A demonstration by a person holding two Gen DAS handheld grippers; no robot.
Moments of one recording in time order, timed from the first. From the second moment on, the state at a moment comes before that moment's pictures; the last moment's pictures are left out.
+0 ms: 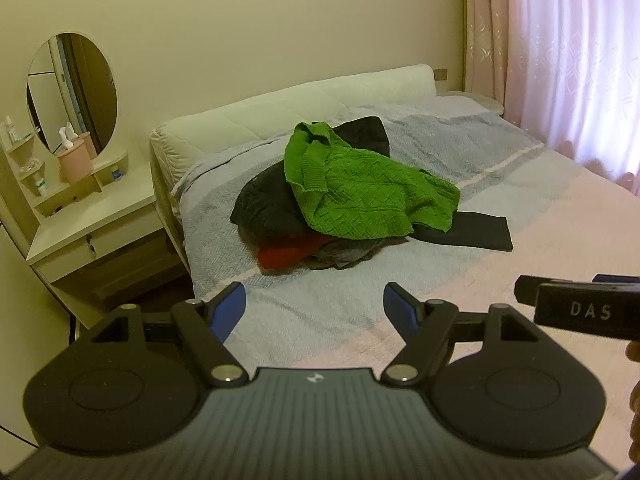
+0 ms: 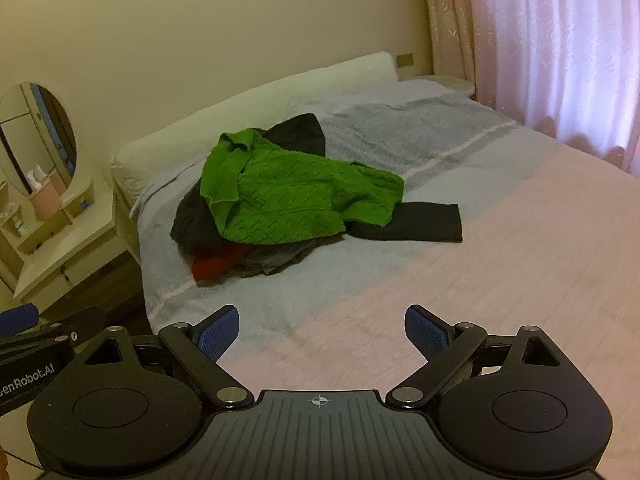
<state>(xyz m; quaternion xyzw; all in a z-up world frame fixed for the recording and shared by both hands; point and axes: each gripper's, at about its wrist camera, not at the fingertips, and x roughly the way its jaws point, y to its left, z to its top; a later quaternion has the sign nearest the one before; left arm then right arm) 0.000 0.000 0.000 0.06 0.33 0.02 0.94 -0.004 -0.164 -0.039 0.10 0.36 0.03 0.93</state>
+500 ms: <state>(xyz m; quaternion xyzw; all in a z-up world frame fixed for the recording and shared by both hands) 0.005 0.004 0.001 0.06 0.34 0.00 0.94 0.000 -0.182 -0.037 0.10 0.36 0.04 0.93</state>
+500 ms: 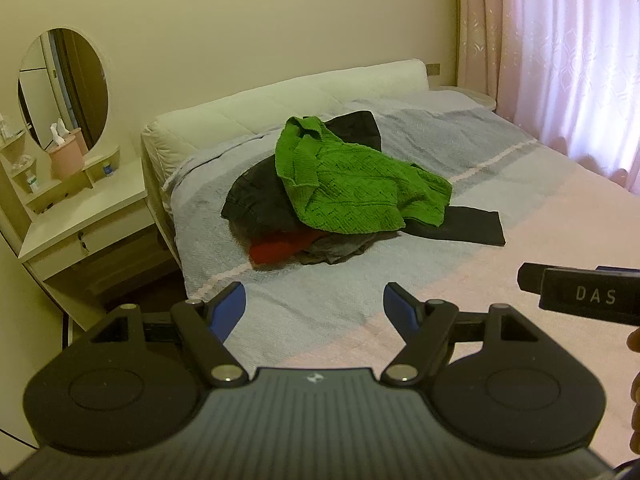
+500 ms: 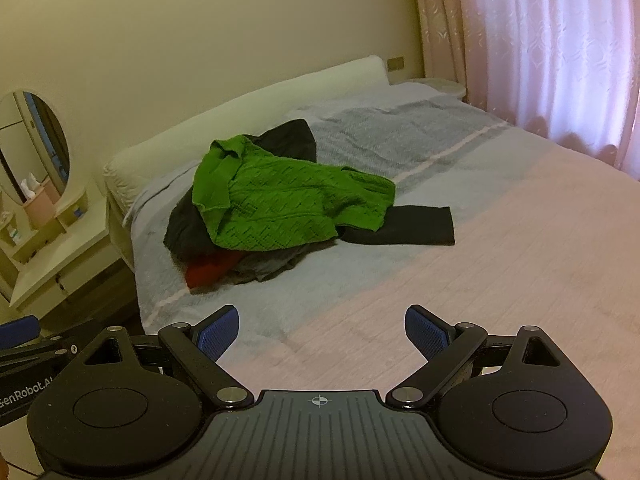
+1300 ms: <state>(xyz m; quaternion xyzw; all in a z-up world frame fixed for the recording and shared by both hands) 0.010 -0.006 -0.001 0.06 0.34 0.00 0.94 -0.001 -0.183 -0.041 0.11 0.36 0.03 0.93</state>
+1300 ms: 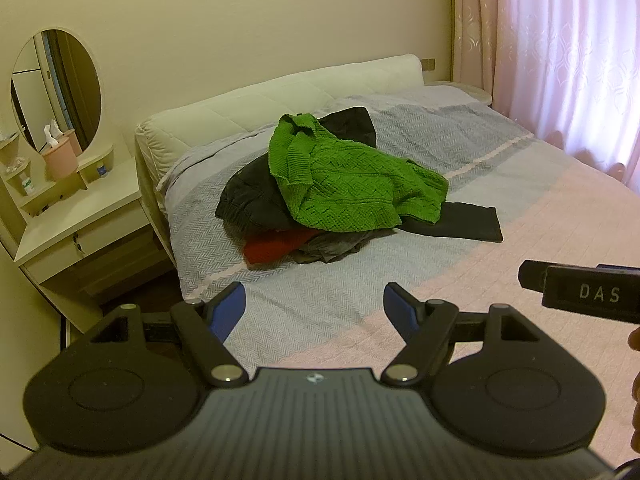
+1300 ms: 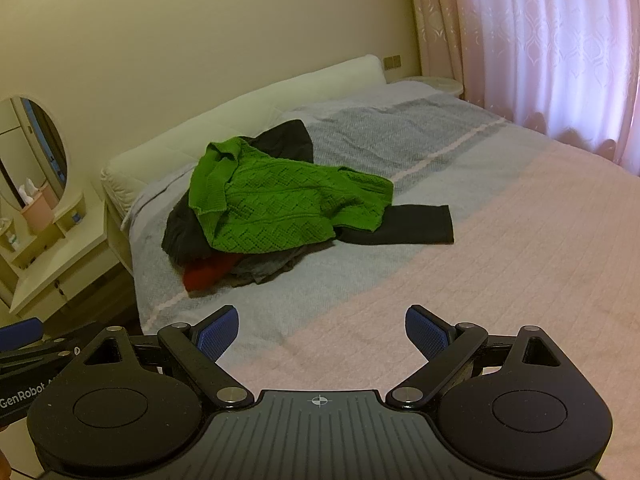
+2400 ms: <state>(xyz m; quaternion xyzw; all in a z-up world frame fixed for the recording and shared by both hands) 0.031 0.025 -0.019 0.06 0.37 -0.01 0.93 0.020 -0.173 -0.058 0.11 0.39 0.02 0.92</state>
